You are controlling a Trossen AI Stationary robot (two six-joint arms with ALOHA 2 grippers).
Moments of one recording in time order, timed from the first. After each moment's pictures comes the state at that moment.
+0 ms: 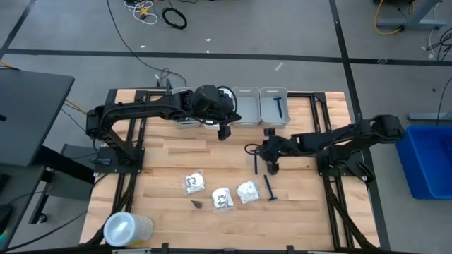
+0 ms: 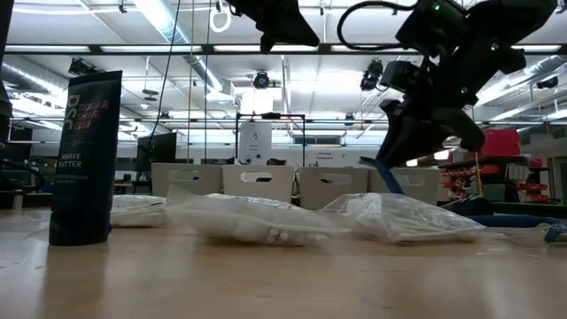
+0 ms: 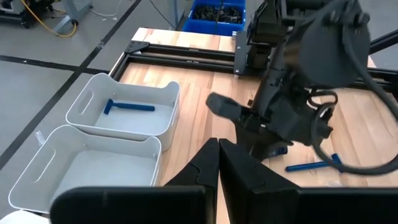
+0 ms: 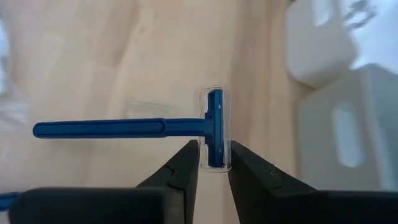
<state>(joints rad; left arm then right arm) 0.20 1.61 1.49 -0.36 0.03 0.00 0.03 1.33 0.60 -0.10 0.24 -0.33</state>
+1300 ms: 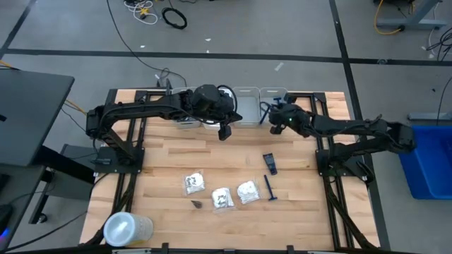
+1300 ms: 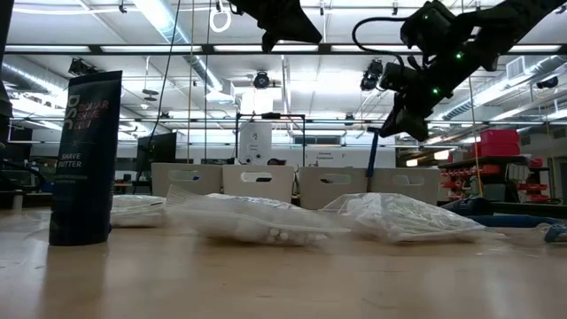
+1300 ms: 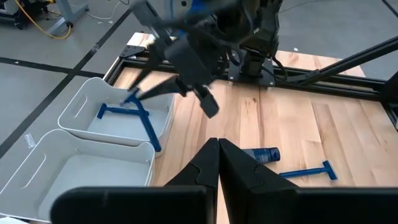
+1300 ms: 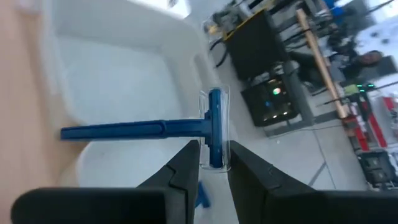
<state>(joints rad) 0.20 1.61 1.49 -0.34 0.05 -0.02 -0.36 1.16 0.60 -0.02 0.56 -0.59</state>
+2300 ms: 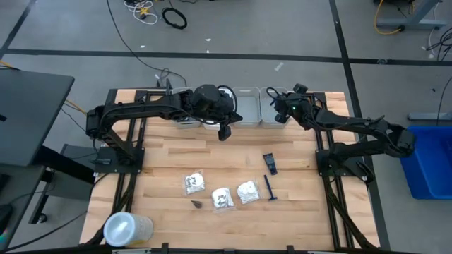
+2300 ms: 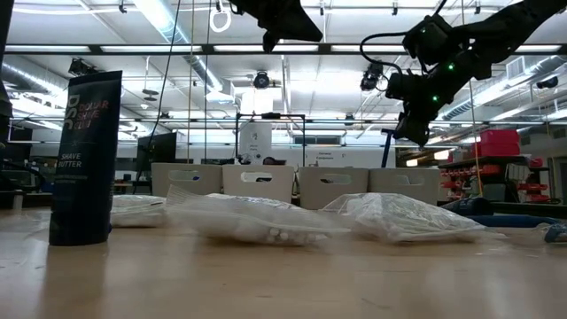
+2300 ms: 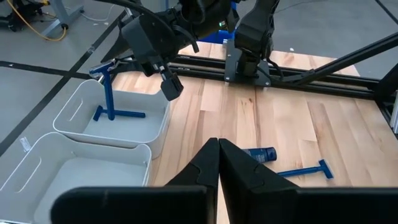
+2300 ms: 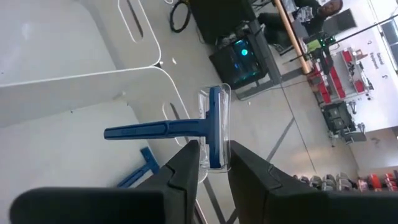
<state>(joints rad) 0.20 1.61 1.49 -0.34 0.07 -0.01 -0.54 1.16 0.60 0.00 0.62 -0.63</state>
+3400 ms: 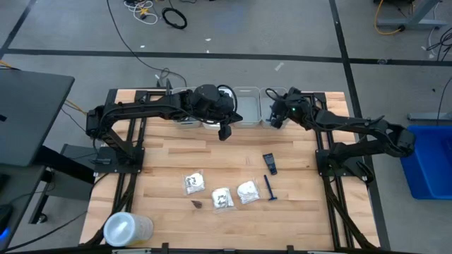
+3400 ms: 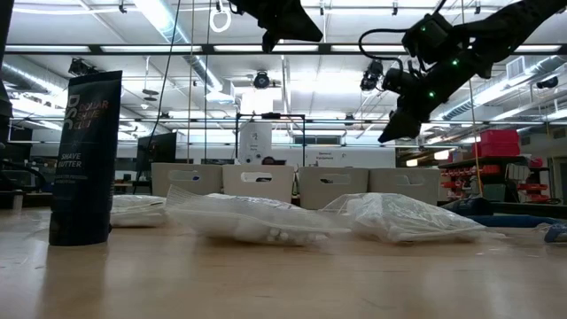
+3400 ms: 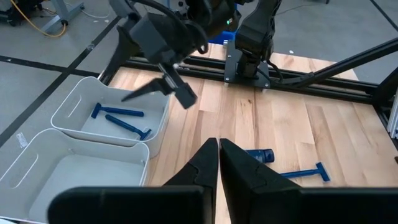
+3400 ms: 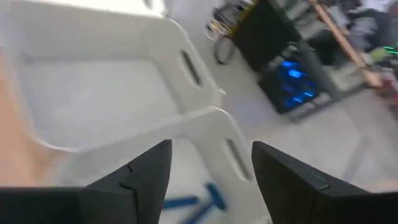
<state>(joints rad) 0.20 1.61 1.49 -0.34 0.07 -0.04 -0.51 1.16 0.60 0.01 0.38 -0.46</state>
